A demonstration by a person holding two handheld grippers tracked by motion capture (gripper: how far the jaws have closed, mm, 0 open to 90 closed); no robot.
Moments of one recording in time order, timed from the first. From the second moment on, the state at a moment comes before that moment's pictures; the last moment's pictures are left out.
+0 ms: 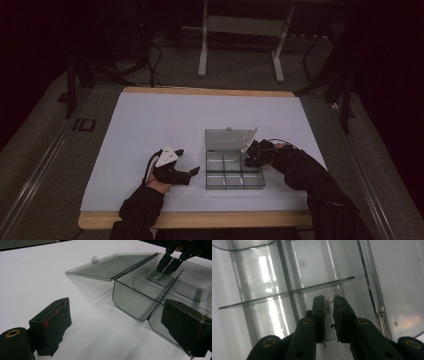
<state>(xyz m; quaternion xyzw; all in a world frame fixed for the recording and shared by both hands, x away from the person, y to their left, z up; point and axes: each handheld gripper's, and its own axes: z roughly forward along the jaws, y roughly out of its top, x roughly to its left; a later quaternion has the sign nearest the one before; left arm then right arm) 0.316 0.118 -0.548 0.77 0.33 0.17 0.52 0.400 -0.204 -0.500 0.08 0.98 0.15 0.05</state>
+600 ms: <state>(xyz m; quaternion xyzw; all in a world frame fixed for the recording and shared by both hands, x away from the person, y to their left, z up) 0.316 0.118 -0.548 0.77 0.33 0.17 0.52 0.392 -0.230 -0.463 0.09 0.98 0.17 0.06</state>
